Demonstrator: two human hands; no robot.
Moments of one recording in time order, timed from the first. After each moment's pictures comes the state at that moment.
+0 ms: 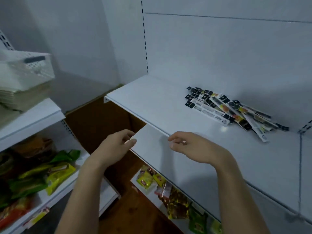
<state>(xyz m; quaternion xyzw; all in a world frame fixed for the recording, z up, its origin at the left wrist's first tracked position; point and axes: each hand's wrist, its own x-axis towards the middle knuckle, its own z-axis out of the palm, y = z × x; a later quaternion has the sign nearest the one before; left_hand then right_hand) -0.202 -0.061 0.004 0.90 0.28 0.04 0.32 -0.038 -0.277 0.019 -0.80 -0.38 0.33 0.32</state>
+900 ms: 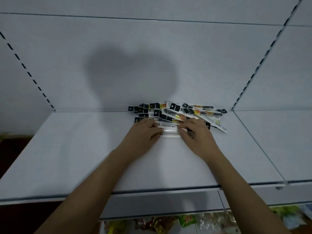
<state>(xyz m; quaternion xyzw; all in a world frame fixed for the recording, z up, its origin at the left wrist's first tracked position) 0.108 -0.052 -0.039 0.89 -0.35 0.19 0.20 0.068 -0.283 -0.031 -0.92 -0.13 -0.20 0.31</state>
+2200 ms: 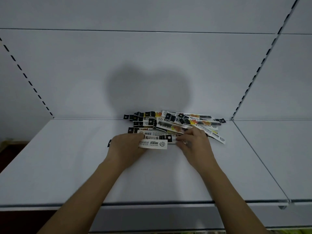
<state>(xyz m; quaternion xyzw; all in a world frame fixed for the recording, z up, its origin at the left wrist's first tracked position) 0.091 -0.051 -0.029 0.95 -0.20 0.21 0.07 0.078 -0.294 -0.046 -0.93 -0.08 -0.22 0.29</state>
